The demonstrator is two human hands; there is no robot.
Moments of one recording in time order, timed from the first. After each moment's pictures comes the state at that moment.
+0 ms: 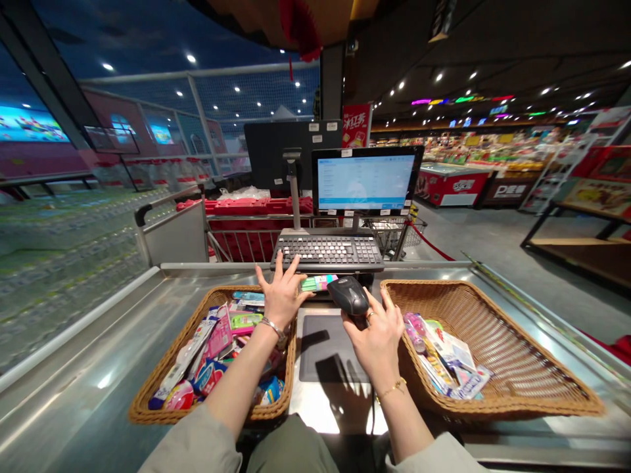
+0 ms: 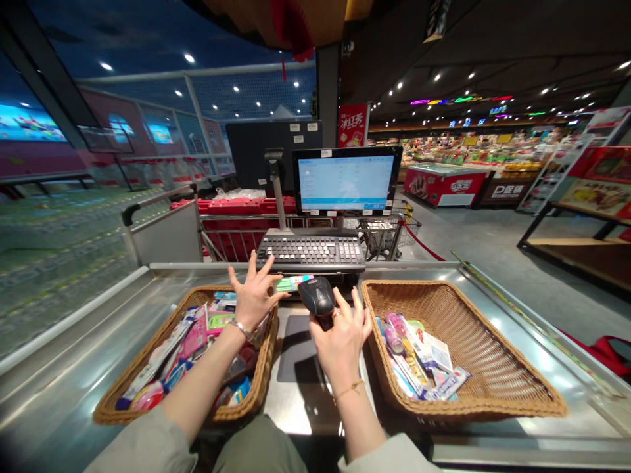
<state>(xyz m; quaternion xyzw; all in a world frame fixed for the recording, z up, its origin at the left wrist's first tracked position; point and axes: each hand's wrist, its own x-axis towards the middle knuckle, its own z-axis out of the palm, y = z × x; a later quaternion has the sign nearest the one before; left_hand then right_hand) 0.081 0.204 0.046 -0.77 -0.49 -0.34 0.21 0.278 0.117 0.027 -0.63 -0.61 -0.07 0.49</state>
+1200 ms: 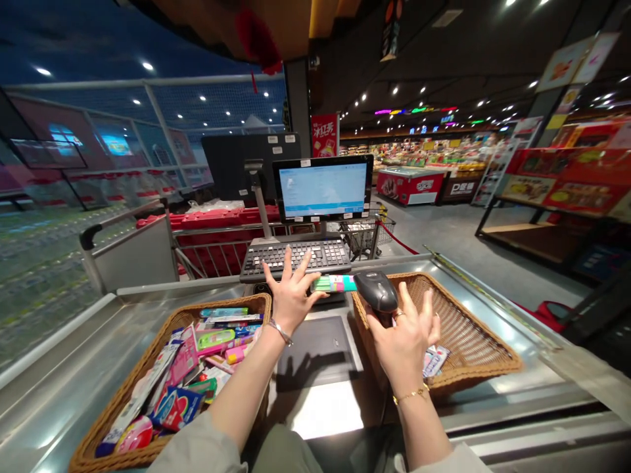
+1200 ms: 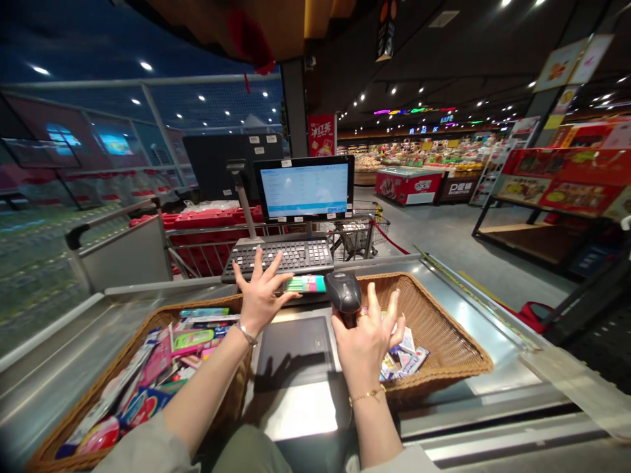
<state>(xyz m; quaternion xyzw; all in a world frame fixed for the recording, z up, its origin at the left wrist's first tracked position) 0.175 0.189 0.081 -0.81 -0.41 -0.38 0.19 0.361 0.086 0.042 -0.72 -0.47 -0.18 0.47</state>
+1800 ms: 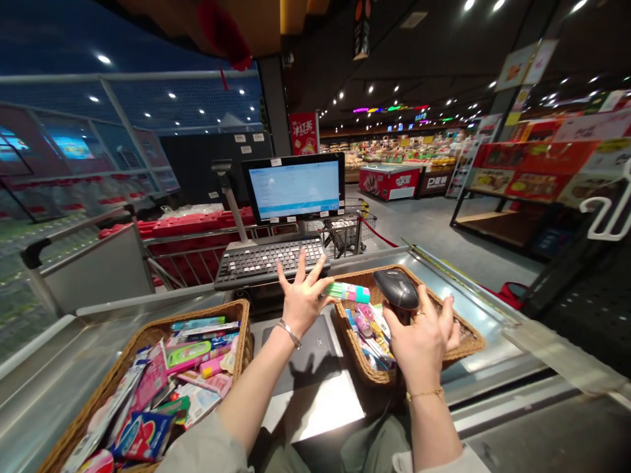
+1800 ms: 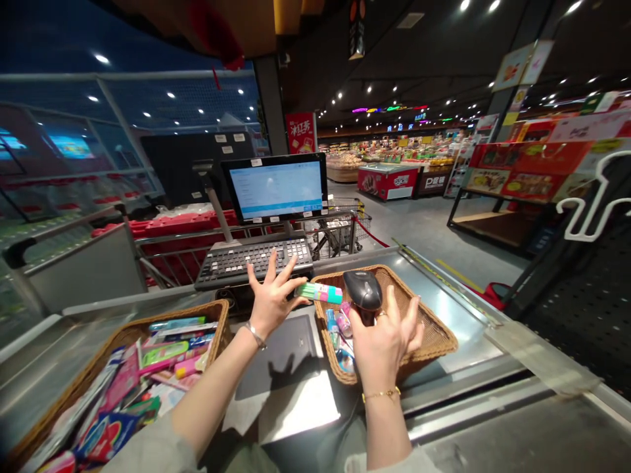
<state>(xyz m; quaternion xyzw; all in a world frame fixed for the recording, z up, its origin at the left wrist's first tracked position) 0.243 0.187 0.069 -0.86 -0.33 -0.35 0.17 0.420 0.066 0.035 -0.77 -0.37 -0.17 0.49</state>
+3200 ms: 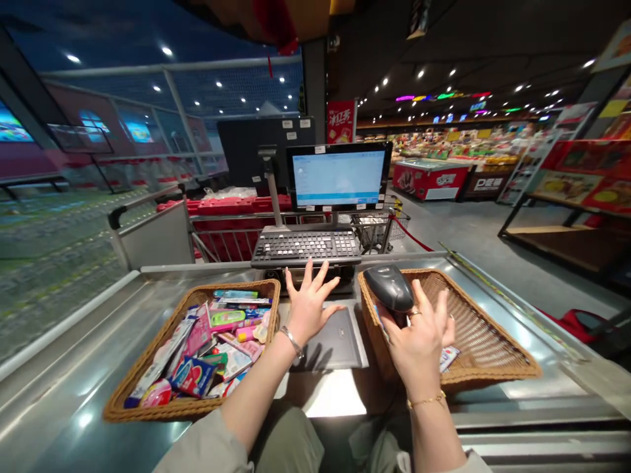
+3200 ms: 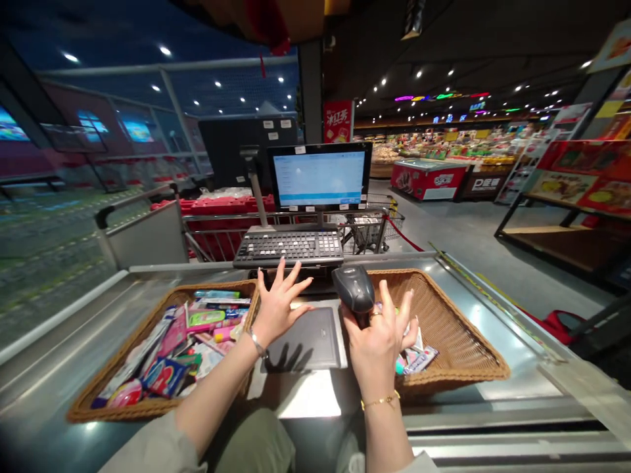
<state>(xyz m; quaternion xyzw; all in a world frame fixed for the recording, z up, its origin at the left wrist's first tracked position) 0.183 0.155 0.052 -0.84 -0.43 -0.30 0.12 0.370 0.073 0.036 -0.70 -0.51 -0.13 0.48</state>
